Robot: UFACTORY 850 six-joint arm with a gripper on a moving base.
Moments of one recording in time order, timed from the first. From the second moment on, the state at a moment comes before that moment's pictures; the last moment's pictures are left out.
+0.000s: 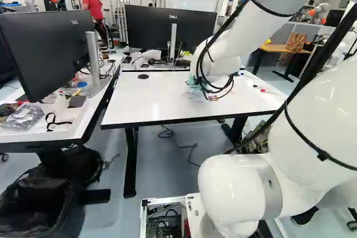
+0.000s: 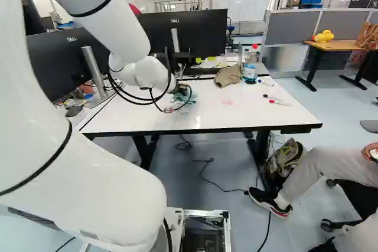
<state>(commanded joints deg) -4.1 9.3 -29.4 0.0 9.9 0.0</state>
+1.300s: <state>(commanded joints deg) -4.1 7.0 -29.9 0.0 -0.1 0.0</state>
